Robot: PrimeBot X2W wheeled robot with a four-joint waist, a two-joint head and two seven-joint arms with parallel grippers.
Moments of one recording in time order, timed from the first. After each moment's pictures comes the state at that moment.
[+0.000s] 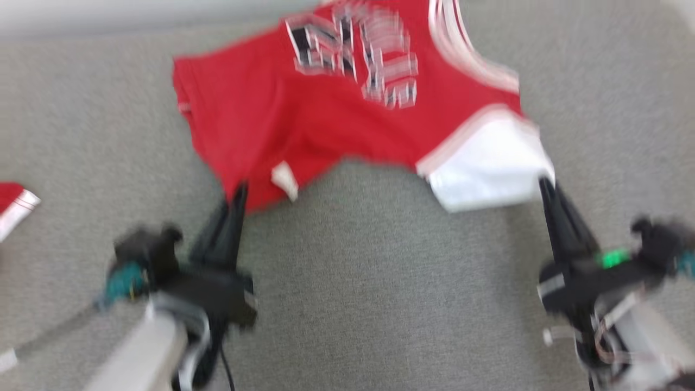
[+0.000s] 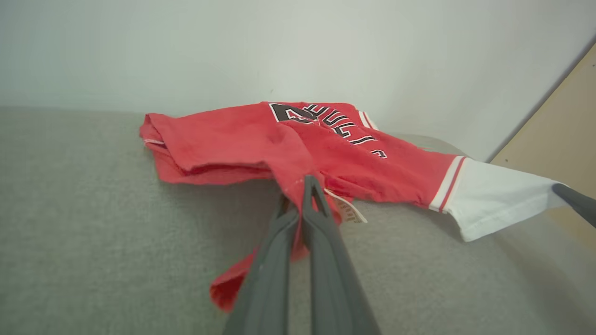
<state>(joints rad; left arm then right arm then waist) -0.52 0.37 -0.58 0.25 -0.76 0.01 -0.26 -0.40 -0.38 0.36 0.30 0.81 0.13 -0.26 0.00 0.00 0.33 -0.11</state>
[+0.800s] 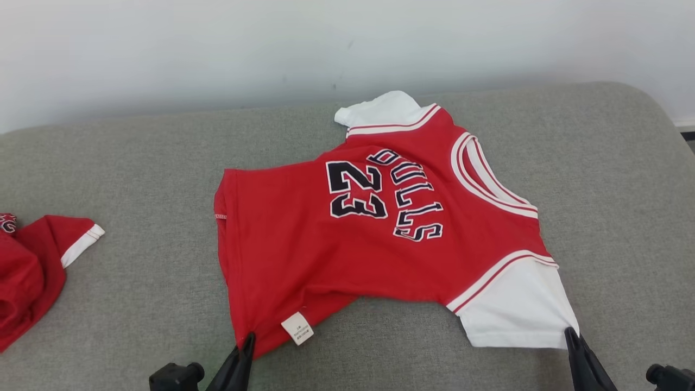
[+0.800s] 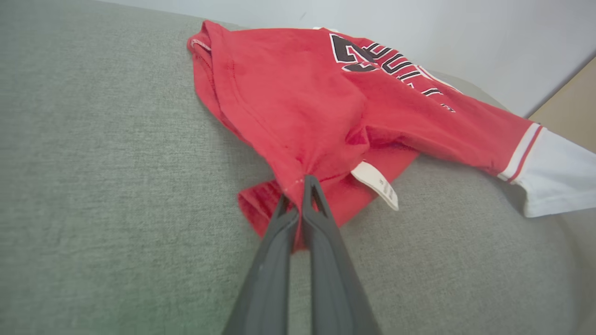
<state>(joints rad) -0.13 0.26 -0.45 0.38 -0.60 -0.08 -0.26 0.12 -0.20 0.06 0.15 0.64 0.13 -0.12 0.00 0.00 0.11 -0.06</state>
